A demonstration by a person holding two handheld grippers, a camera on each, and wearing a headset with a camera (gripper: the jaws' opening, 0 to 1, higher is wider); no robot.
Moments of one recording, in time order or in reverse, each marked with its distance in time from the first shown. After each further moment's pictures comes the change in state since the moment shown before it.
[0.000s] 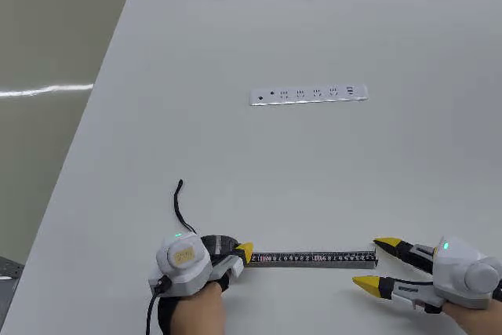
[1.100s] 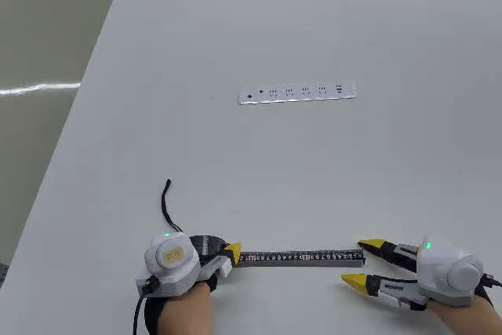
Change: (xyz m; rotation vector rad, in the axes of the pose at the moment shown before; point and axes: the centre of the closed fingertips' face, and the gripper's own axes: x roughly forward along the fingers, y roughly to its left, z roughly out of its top) left arm 0.001 0.001 -0.001 0.025 0.009 0.017; right arm 0.003 0.000 -0.007 -0.042 0.010 0.026
